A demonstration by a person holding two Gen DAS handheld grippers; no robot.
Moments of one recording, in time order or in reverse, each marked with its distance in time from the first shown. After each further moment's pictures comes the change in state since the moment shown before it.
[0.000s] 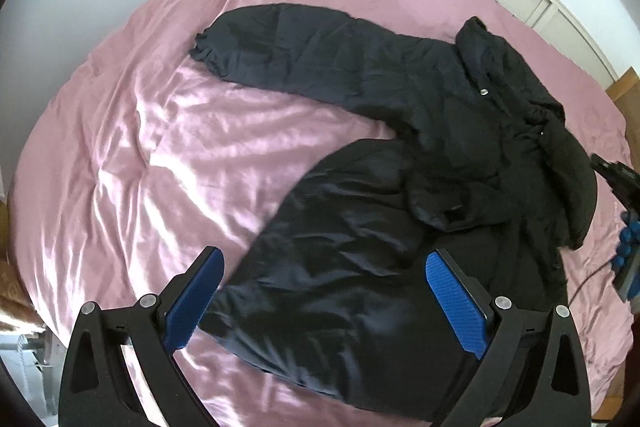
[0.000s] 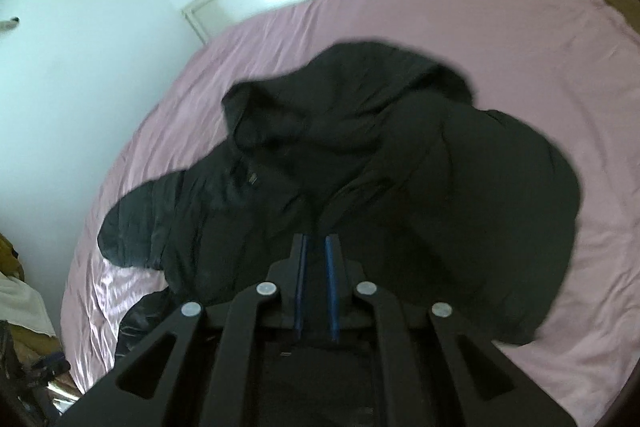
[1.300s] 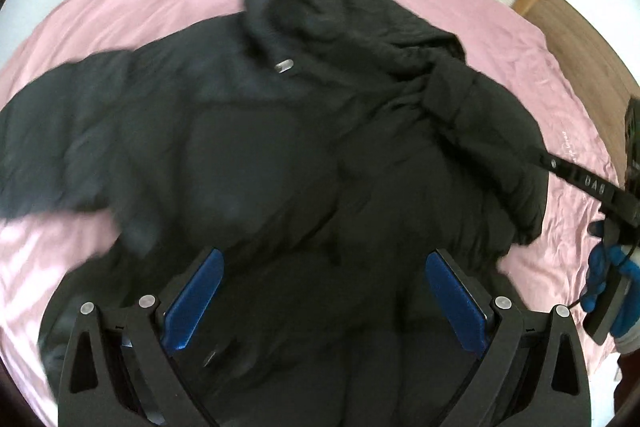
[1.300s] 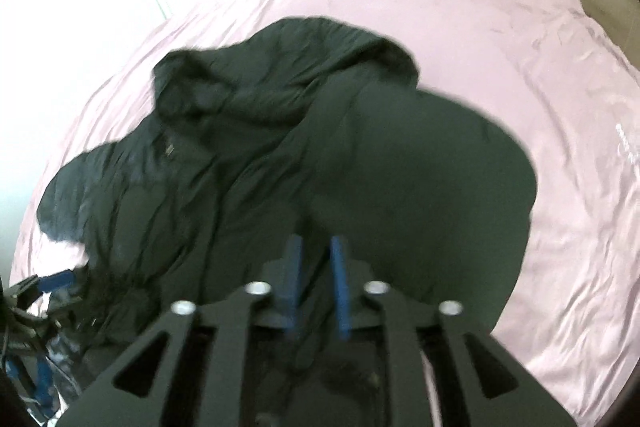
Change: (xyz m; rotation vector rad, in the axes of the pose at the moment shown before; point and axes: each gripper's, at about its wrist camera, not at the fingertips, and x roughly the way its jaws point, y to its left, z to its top) left arm 0.146 -0.261 0.063 0.370 0.022 -0.276; right arm 0.020 -0.069 -0.001 -0.067 0.004 -0.197
